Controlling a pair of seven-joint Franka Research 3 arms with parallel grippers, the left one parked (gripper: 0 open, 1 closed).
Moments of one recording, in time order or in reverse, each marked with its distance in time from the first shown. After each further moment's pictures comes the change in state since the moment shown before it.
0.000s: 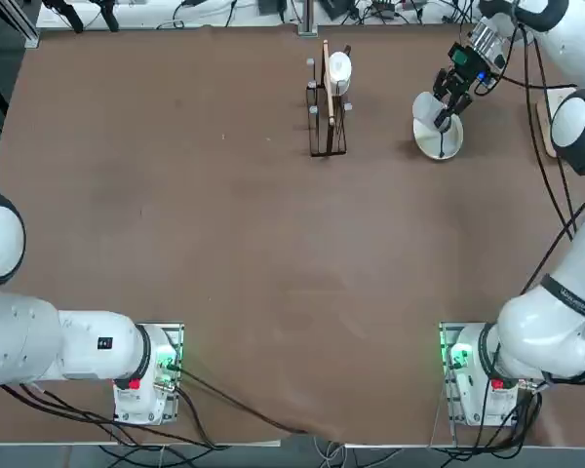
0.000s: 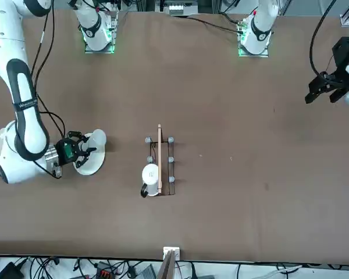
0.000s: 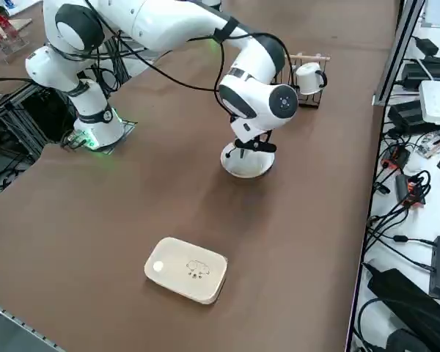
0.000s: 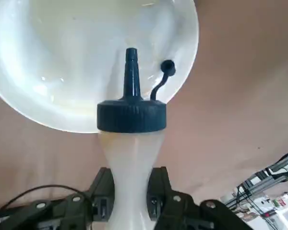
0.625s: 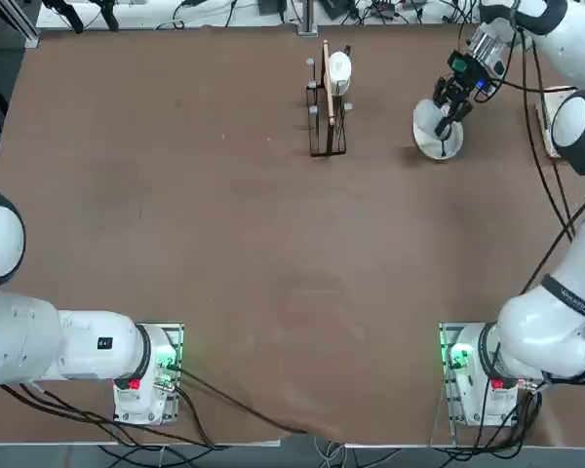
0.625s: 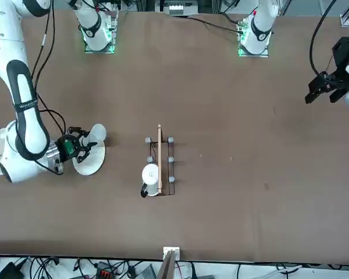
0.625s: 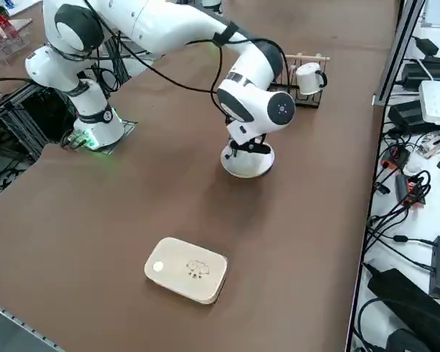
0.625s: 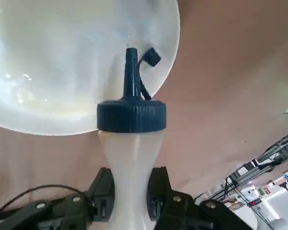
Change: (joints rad) arm -0.002 0.000 0.004 -0.040 0.004 -0.024 -0.001
